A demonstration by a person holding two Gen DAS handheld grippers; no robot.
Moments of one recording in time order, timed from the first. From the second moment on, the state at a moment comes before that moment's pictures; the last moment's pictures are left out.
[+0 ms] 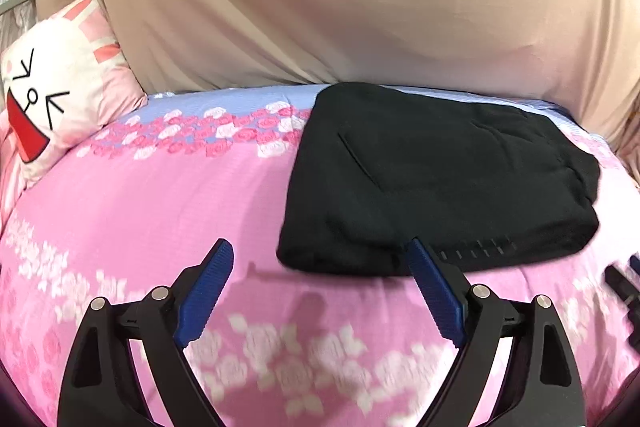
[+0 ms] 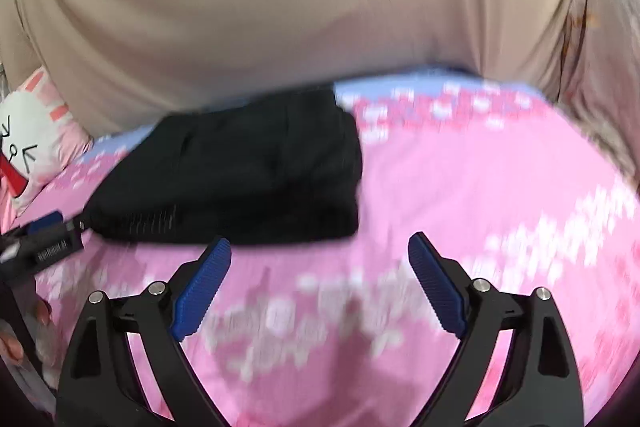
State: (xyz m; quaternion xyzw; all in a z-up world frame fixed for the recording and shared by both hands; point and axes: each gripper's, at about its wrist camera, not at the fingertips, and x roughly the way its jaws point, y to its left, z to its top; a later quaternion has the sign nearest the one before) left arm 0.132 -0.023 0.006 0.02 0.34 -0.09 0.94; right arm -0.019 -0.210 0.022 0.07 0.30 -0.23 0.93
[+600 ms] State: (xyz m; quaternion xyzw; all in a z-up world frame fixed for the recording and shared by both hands) left arm 0.074 -0.015 0.003 -0.01 0.32 -0.07 0.94; right arm -0.041 -0.186 0.021 0.06 0.28 -0.25 0.92
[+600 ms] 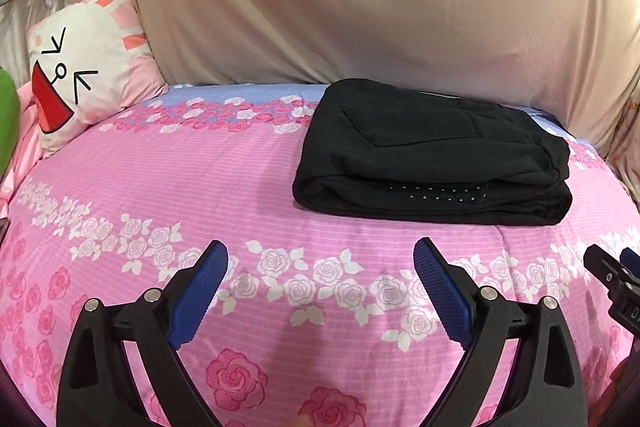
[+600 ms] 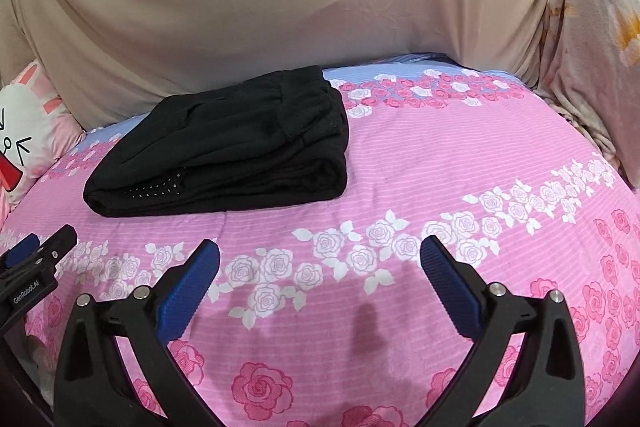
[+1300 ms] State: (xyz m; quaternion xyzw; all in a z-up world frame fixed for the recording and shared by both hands) left arm 0.072 -0.014 0.005 -0.01 0.32 -0.07 0.94; right arm -0.040 -0.178 0.021 0.05 0.28 -0.25 0.92
